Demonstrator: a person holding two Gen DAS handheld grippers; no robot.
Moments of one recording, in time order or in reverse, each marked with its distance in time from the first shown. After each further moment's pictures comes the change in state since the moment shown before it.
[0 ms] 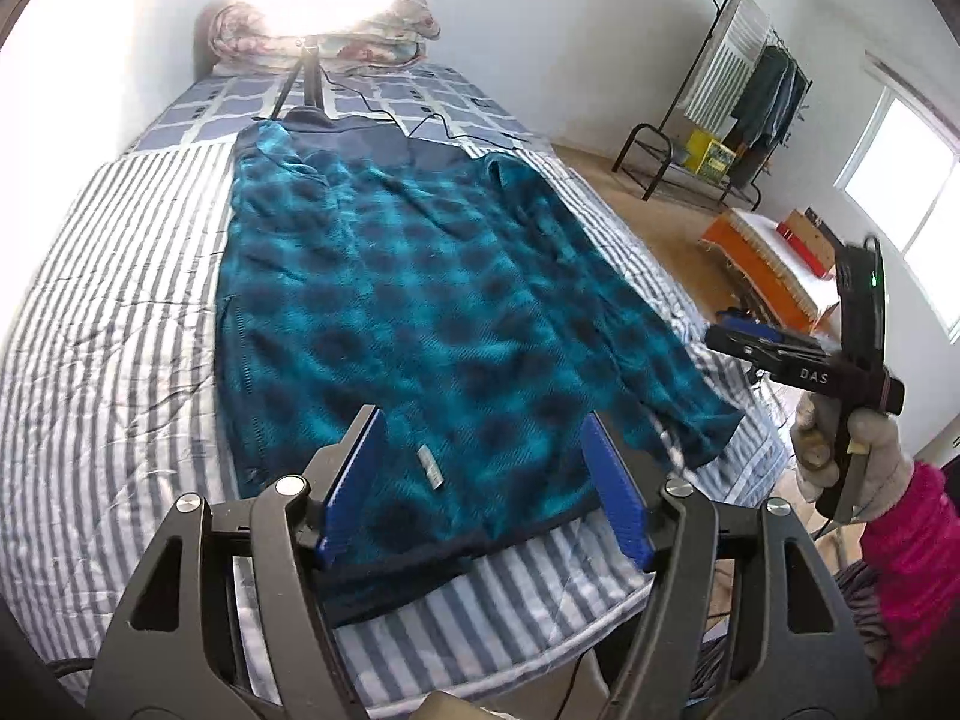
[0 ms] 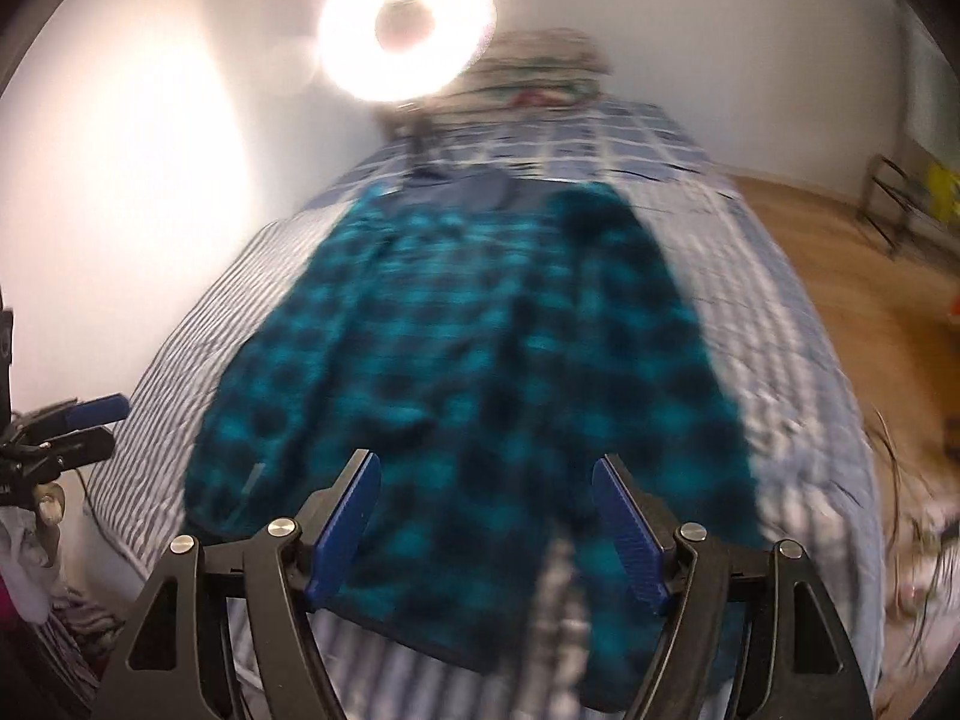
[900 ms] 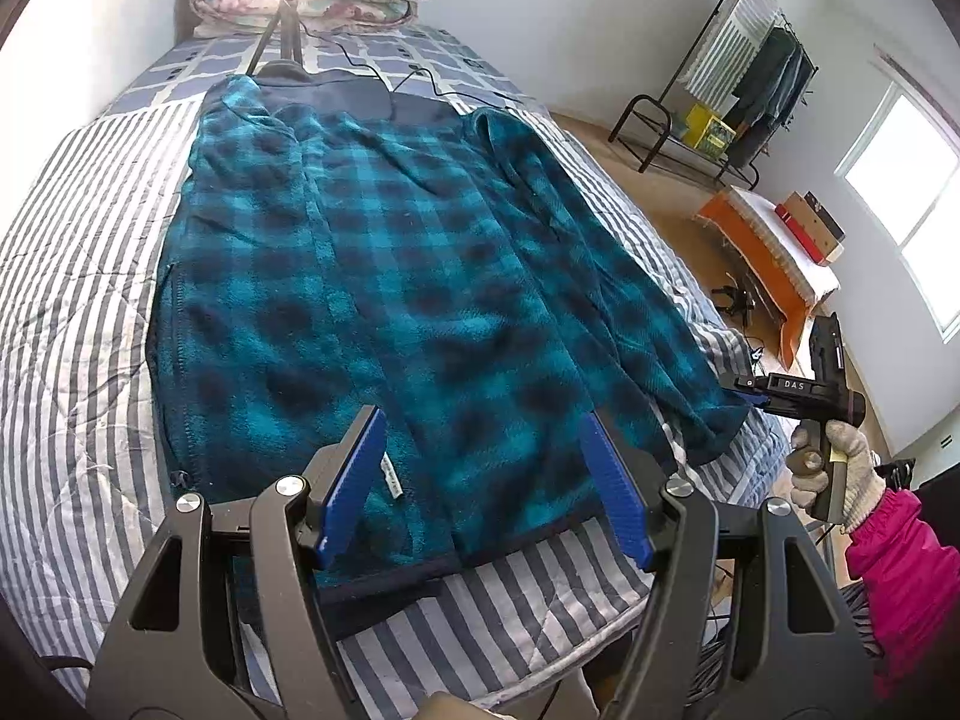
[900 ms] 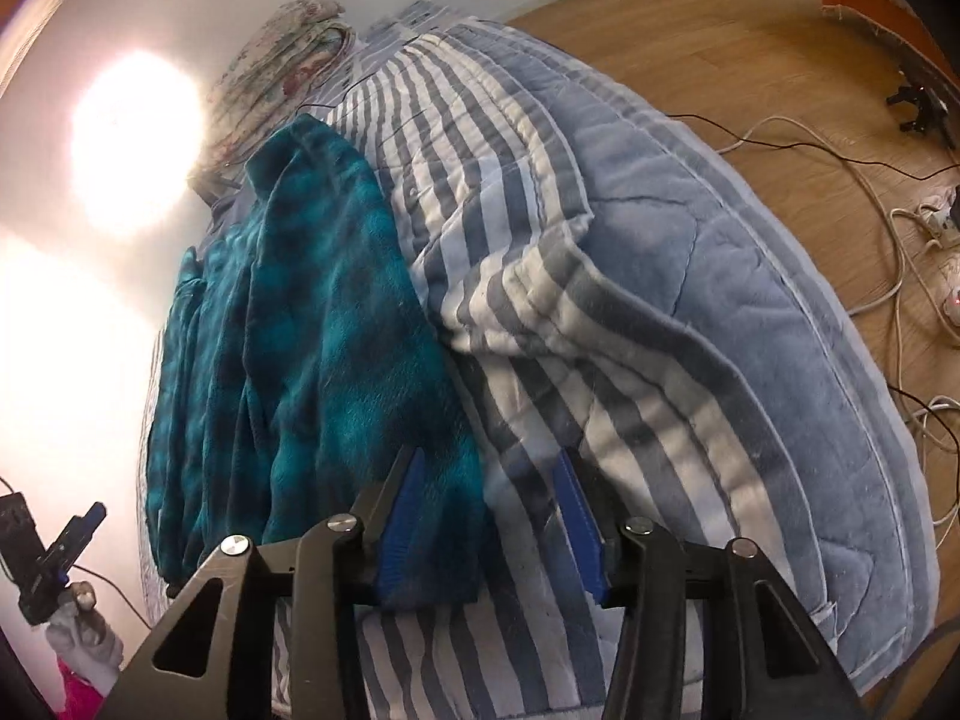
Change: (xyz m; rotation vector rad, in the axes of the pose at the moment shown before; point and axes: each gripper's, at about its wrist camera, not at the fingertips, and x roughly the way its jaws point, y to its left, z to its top) left arm 0.048 -0.011 -0.002 -0.017 0.086 -0.024; right arm 0.028 -0.197 -0.101 0.552 0.171 0.050
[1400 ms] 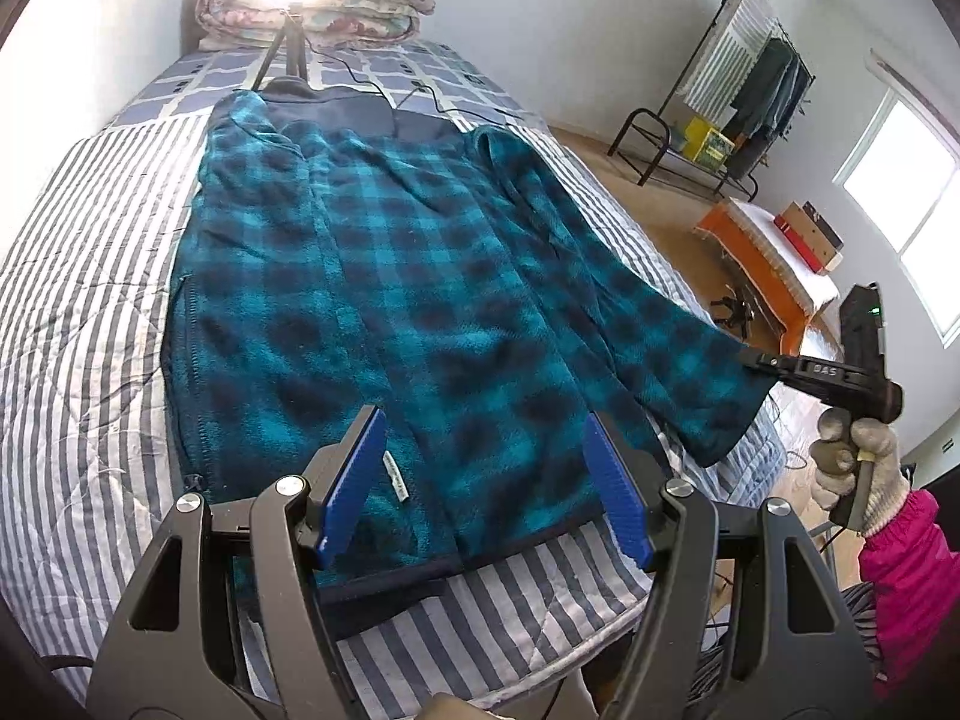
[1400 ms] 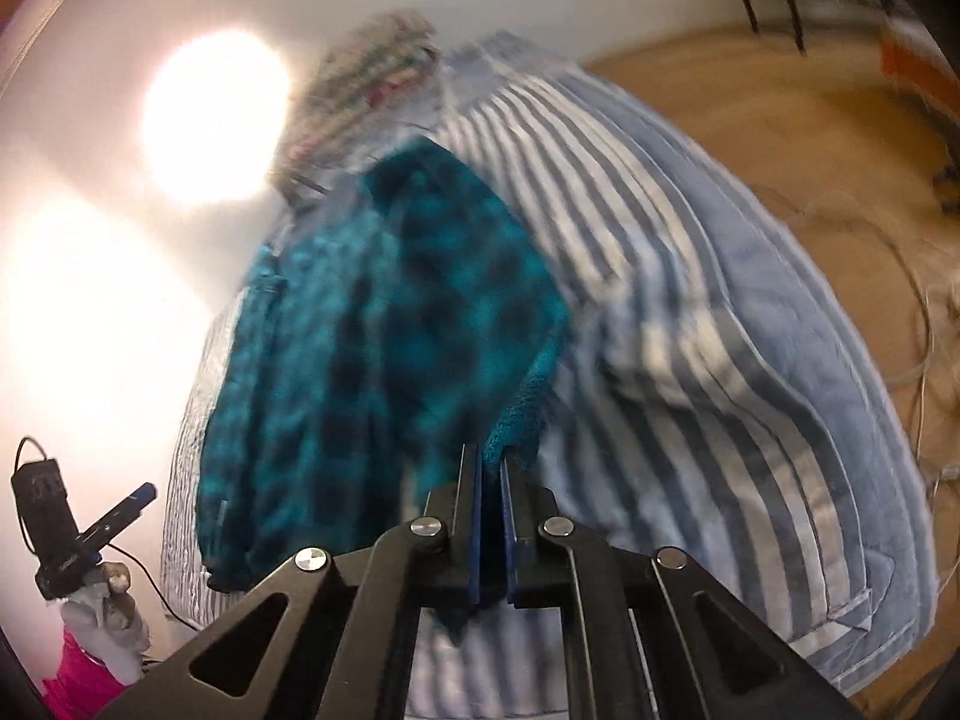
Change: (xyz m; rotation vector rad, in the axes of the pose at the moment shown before) left arm -0.017 0.004 0.000 -0.005 -0.044 0.002; right arm -0.038 0.085 0.000 -0.163 -0.108 0.060
